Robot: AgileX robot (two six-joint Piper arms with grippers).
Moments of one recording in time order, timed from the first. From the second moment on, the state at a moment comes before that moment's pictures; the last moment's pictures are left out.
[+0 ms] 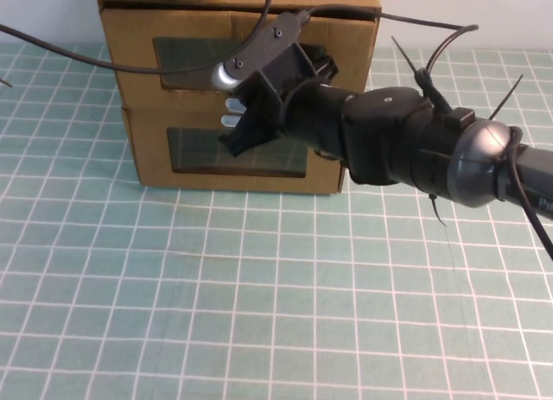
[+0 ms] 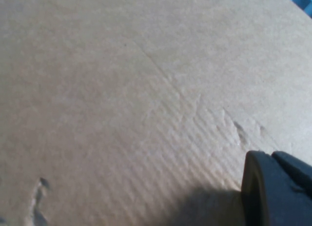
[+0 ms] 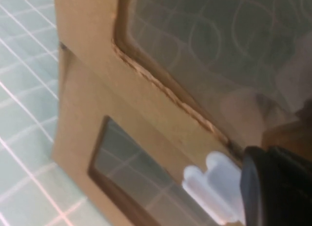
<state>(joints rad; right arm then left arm) 0.67 1.95 -1.53 1.53 -0.03 -1.85 -0.20 1.94 -2.02 -0.77 0.98 0.59</state>
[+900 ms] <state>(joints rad) 0.67 1.98 -1.52 1.60 0.02 -1.85 -0.20 1.94 -2.02 -0.76 0.98 0.59</state>
